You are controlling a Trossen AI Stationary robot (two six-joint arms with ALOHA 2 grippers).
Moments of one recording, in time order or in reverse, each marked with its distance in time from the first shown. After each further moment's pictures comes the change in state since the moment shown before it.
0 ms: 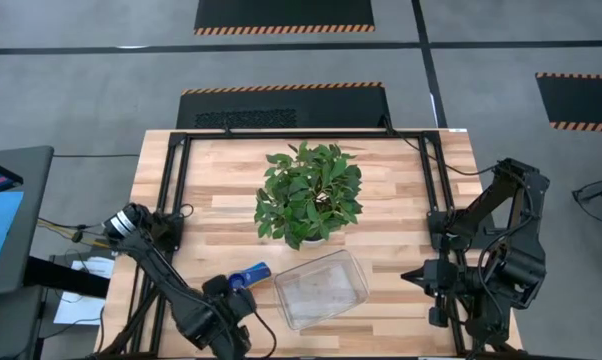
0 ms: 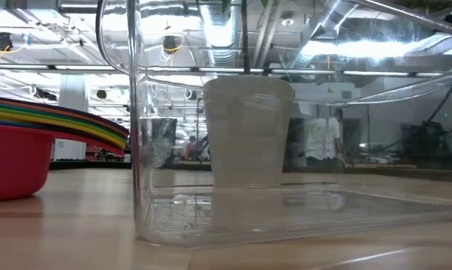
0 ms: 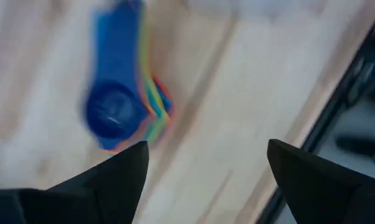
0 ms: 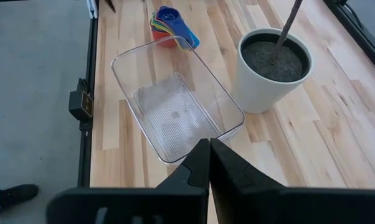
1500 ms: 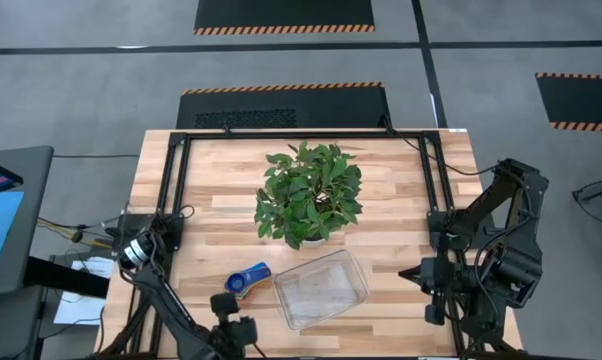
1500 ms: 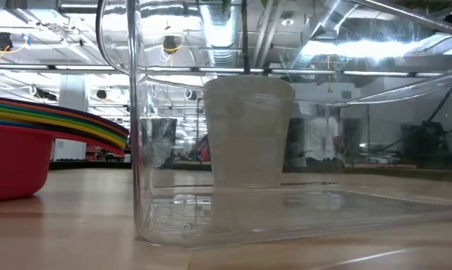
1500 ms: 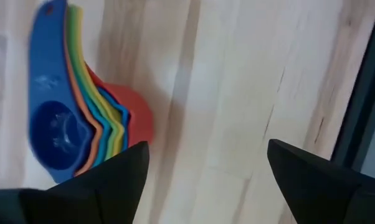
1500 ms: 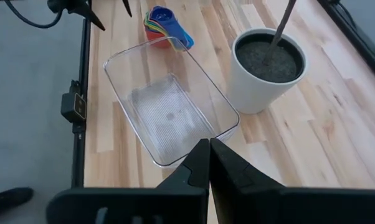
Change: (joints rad) left arm -0.091 0.234 0.111 -0.038 -0.125 0.163; right arm -0.027 0.002 -0.001 -0.004 -0.002 -0.025
